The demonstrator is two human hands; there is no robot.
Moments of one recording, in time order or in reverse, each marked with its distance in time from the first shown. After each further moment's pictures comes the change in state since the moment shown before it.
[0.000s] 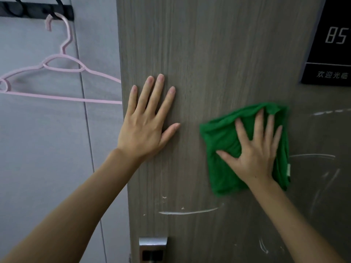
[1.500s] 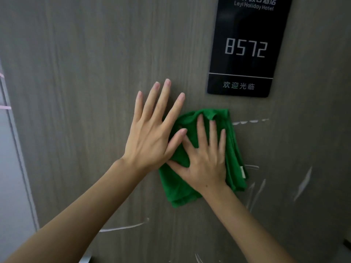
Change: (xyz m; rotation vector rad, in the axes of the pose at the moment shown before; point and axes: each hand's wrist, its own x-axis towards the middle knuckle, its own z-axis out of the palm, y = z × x) left_hand 0.093 0.177 0.012 -0.218 0.077 -0.010; right_hand 0.005 0.084 -0.009 0.023 -0.030 -0.133
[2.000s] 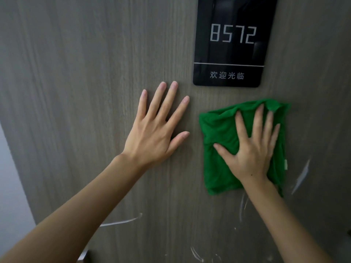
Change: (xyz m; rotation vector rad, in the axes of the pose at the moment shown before) left_hand 0.005 0.018 0.016 0.183 -0.127 0.122; right_hand -0.024 0.109 -0.009 -0.002 0.027 0.246
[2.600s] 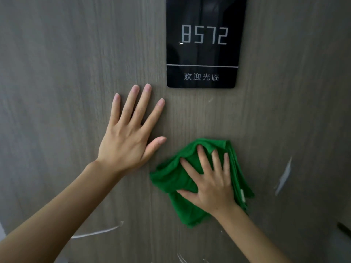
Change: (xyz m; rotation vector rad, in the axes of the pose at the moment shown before) left_hand 0.000 0.002 0.002 0.041 0.012 0.002; right_hand -0.063 -0.016 0.014 -0.036 -0.069 -0.368
